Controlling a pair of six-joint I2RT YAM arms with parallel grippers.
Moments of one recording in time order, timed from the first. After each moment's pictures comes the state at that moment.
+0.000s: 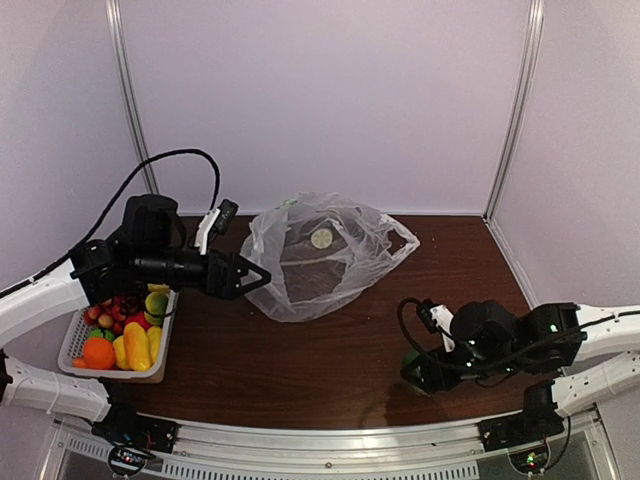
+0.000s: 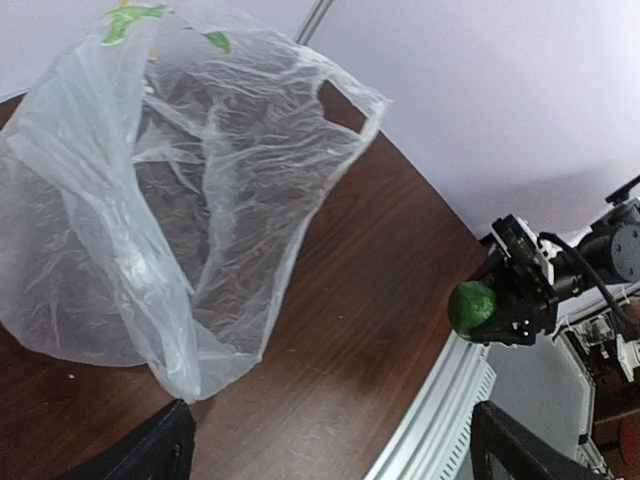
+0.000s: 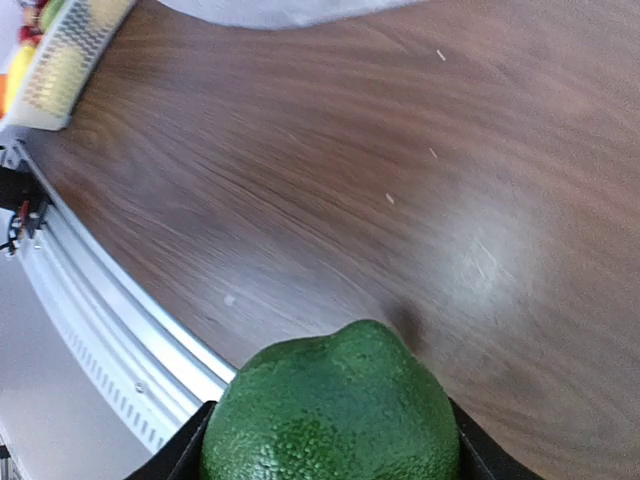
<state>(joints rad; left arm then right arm) -0.72 1.05 0.93 -0.37 0.37 -0.39 1.26 0.92 0.63 -0.63 0.20 0.81</state>
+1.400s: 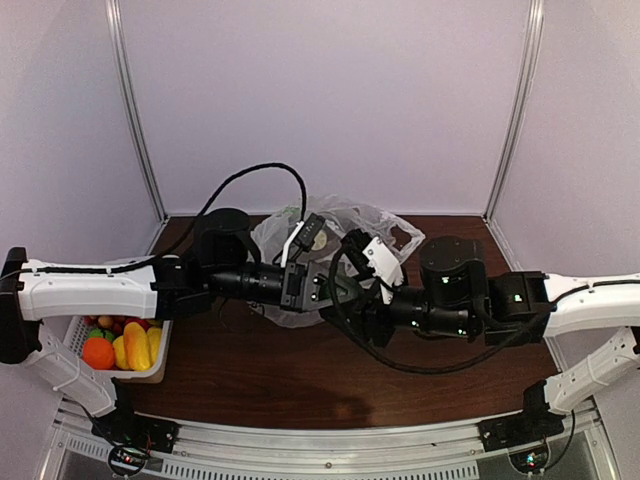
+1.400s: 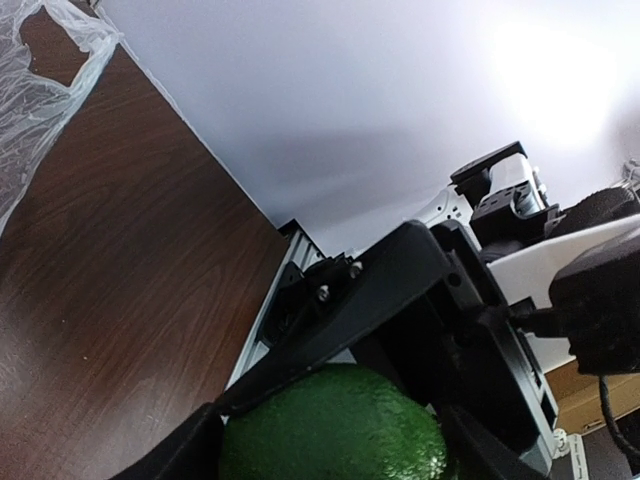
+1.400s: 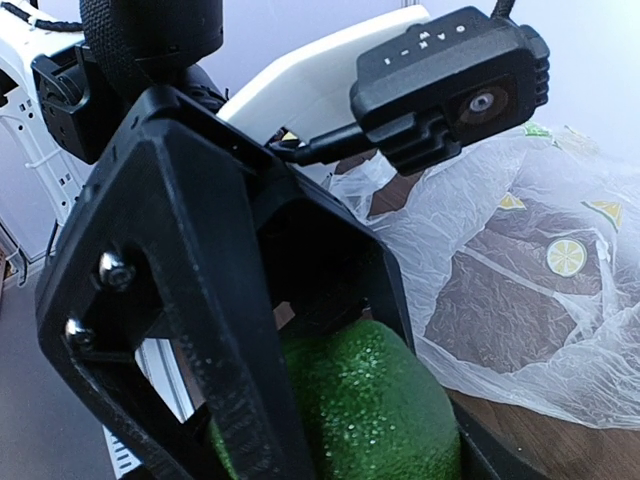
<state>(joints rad) -1.04 1.41 0.98 0.24 0.56 -0.83 1.28 1.23 1.01 -0.11 0.23 0.17</state>
